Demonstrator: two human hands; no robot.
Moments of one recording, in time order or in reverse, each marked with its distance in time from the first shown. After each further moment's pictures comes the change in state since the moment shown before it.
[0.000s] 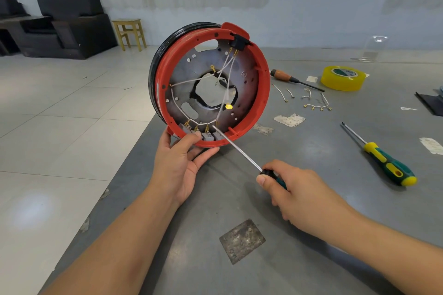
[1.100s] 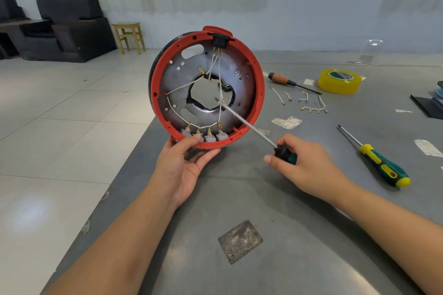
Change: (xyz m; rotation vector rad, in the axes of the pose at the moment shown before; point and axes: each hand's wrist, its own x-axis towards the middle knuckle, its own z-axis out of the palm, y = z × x) left_hand 0.001 0.000 -0.001 -0.102 -0.027 -0.097; right_hand 0.046 0.046 -0.018 0.022 0.221 -0.102
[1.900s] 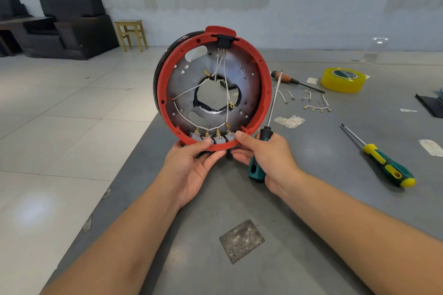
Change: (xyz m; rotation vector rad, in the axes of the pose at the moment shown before) left_hand -0.004 -0.002 0.006 0.010 -0.034 -0.078; right_hand 0.040 -0.063 0.061 1.175 0.105 0.521
